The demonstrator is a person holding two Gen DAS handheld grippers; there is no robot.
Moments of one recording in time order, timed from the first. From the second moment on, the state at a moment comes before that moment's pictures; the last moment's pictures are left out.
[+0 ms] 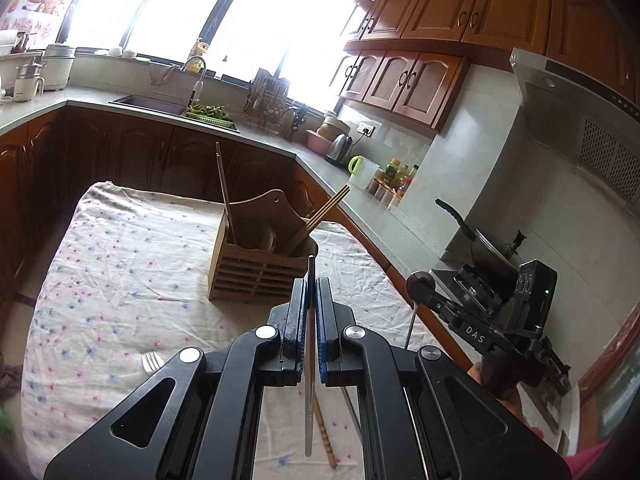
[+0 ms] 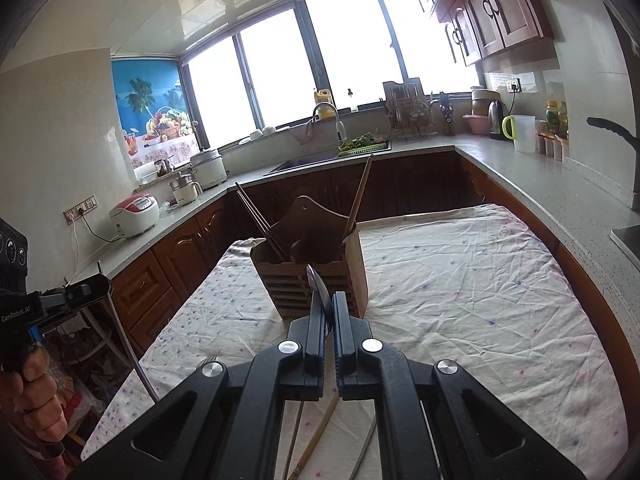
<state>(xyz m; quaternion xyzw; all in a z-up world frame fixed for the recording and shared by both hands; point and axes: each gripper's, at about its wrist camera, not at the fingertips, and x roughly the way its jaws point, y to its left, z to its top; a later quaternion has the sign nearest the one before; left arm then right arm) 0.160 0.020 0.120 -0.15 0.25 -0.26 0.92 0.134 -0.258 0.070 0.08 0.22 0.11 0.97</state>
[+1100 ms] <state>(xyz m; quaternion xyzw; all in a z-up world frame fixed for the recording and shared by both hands) 0.297 0.034 0.186 -0.17 0.15 -0.19 0.96 0.274 -0.240 0.122 0.07 0.08 0.06 0.99</state>
